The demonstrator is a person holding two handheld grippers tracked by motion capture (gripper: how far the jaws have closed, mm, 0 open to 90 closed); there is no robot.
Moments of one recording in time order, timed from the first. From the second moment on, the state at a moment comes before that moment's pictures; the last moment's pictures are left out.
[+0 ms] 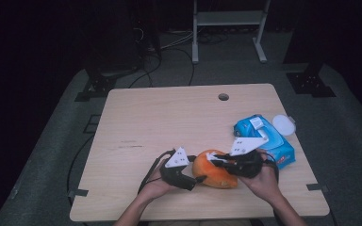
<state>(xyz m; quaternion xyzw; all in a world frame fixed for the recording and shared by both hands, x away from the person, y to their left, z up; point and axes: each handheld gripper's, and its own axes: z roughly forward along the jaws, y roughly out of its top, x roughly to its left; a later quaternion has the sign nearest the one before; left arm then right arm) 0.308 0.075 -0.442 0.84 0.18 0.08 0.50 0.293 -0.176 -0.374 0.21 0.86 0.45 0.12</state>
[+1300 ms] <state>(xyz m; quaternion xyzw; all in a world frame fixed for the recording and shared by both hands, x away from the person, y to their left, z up) 0.294 0.054 -0.442 0.85 0.15 0.07 0.50 0.276 -0.146 -0.381 0.16 0.89 0.42 0.12</state>
